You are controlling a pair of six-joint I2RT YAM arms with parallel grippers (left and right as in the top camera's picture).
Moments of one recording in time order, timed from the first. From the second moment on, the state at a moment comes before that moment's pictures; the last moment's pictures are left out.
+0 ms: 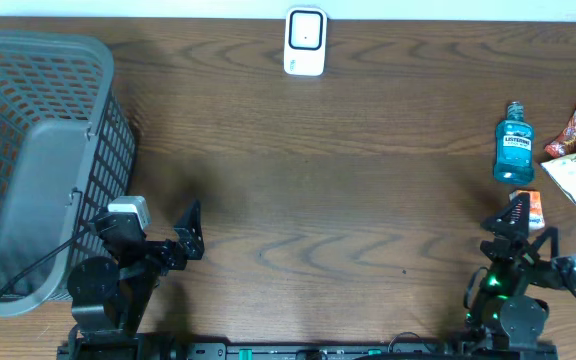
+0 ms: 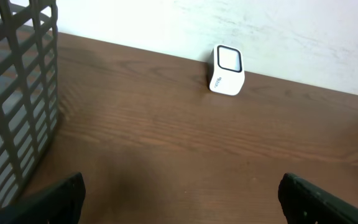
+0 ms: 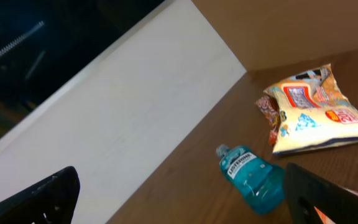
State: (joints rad) left arm 0.05 0.30 0.44 -0.45 0.26 -0.23; right arm -0.05 0.01 0.05 0.05 0.48 0.68
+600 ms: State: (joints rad) left arm 0.05 0.30 0.44 -0.45 0.26 -0.23; right arm -0.05 0.01 0.01 -0.03 0.49 0.63
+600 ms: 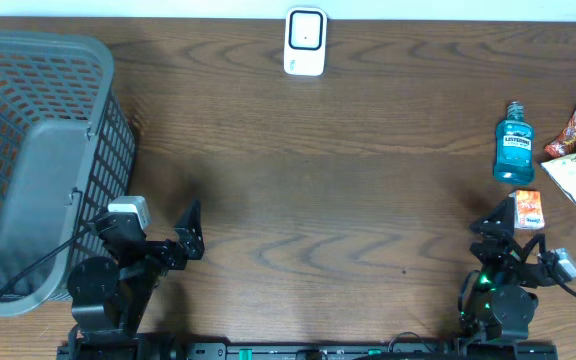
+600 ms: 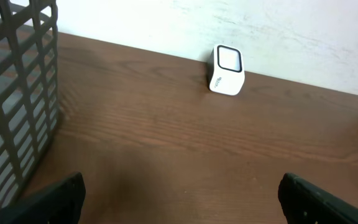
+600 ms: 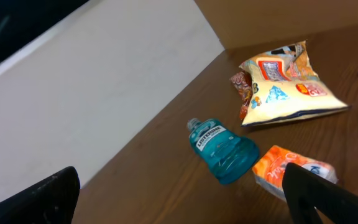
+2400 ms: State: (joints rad) left arm 0.05 0.30 0.44 -0.45 0.26 -0.23; right arm -0.05 0.01 0.01 -0.07 0.02 -0.05
